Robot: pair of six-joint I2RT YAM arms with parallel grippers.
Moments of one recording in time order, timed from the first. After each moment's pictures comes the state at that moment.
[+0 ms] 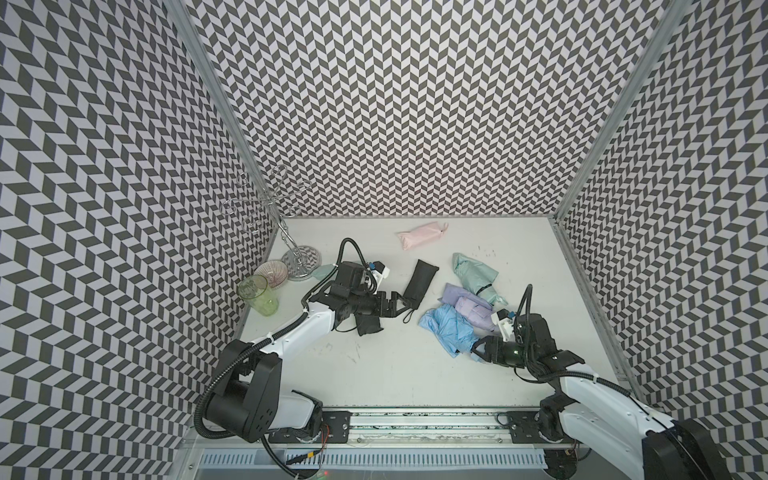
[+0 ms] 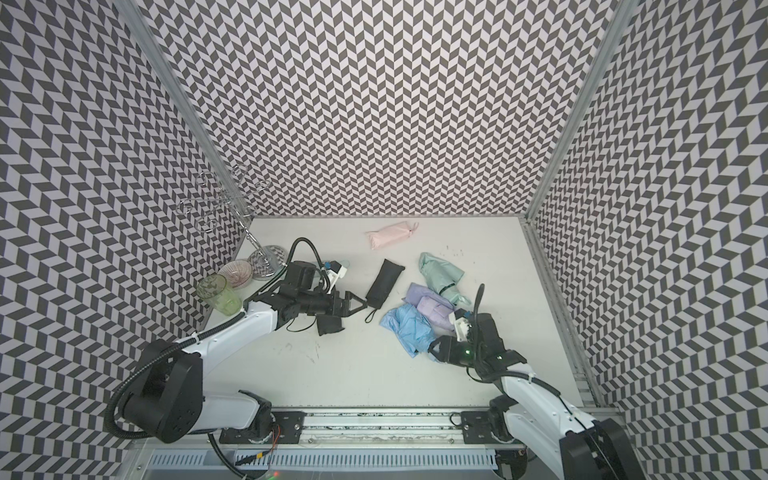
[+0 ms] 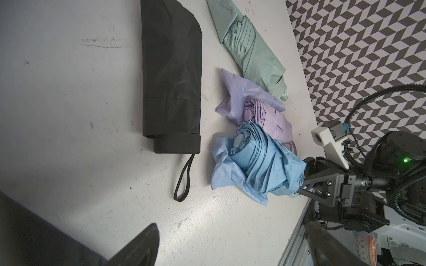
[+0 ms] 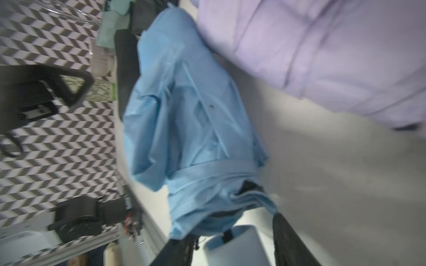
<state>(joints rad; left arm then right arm) -0.38 1.37 0.78 -0.22 0.67 -0.36 0.31 0.92 0.22 -0.20 -0.54 0.62</state>
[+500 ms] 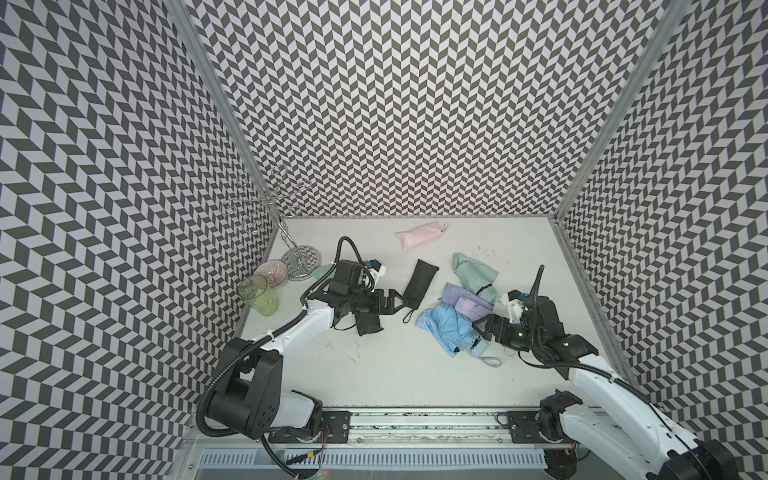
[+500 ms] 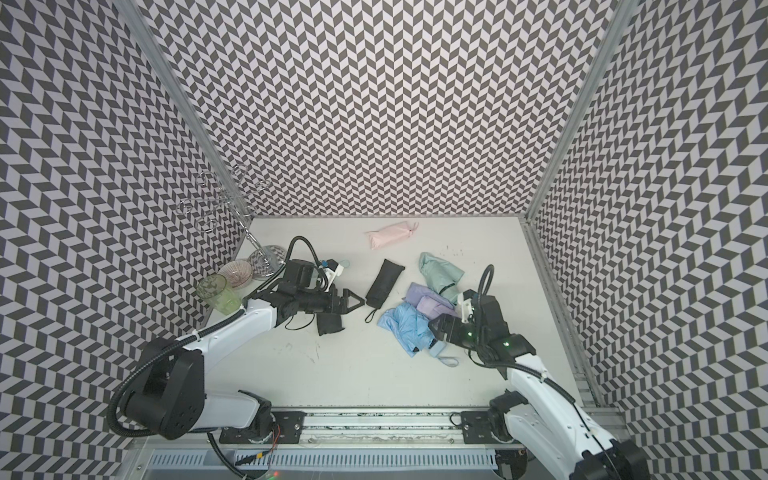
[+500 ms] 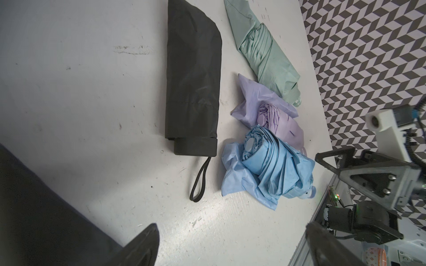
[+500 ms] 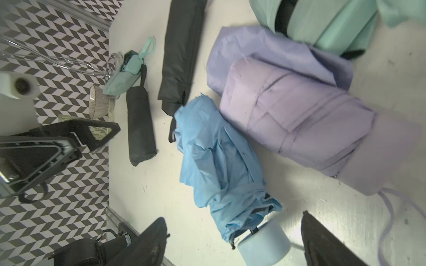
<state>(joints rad) -0.36 1.42 0.83 -0.25 0.62 -0.35 0.31 0.88 0.50 -0.44 -0.39 0.62</state>
